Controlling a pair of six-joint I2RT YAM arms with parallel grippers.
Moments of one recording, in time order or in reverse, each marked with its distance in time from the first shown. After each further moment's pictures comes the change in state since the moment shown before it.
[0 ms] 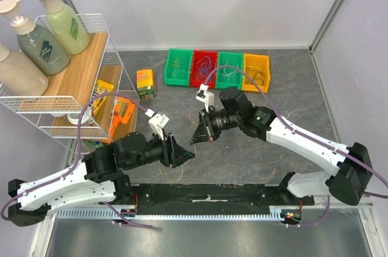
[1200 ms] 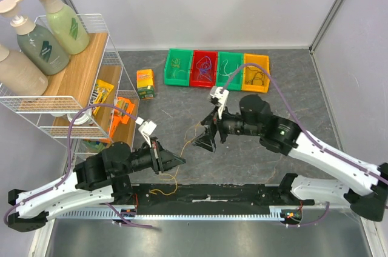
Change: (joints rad) left arm 0.000 -0.219 -0.136 0.029 0.066 -0.101; right arm 0.105 -0.197 -0.018 0.010 0.307 -0.317
